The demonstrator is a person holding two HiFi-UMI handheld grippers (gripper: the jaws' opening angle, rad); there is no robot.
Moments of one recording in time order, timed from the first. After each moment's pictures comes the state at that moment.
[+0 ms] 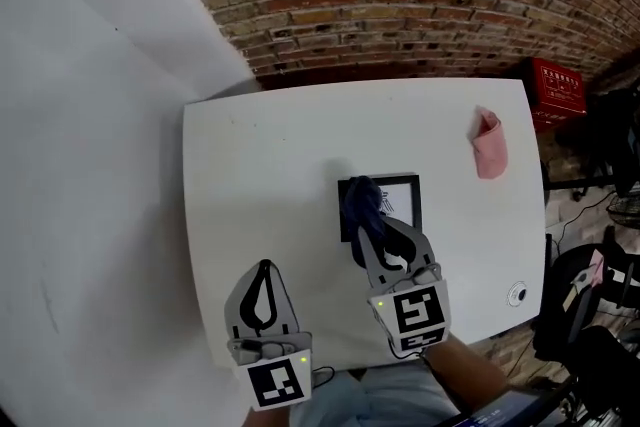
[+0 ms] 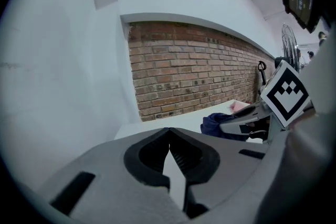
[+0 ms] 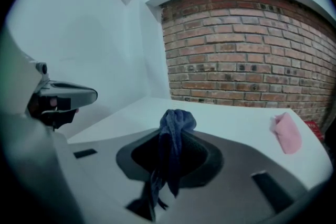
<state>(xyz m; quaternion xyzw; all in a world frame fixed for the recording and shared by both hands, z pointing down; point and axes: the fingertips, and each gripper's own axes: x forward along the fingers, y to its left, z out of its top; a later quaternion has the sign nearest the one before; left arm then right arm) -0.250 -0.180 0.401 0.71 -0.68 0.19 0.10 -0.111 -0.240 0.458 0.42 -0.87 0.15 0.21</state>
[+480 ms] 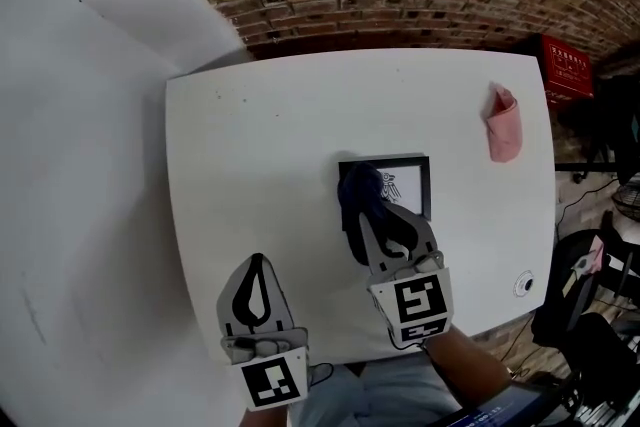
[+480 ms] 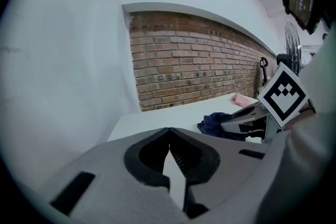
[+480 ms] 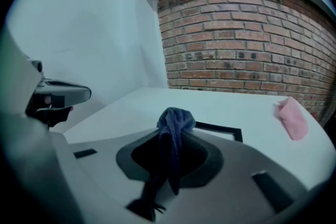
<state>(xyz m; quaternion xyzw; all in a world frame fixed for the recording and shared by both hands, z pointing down) -0.259 -0.177 0.439 0.70 -0.67 0.21 0.13 -0.112 -0.242 0.502 0.43 -0.85 0.18 0.24</state>
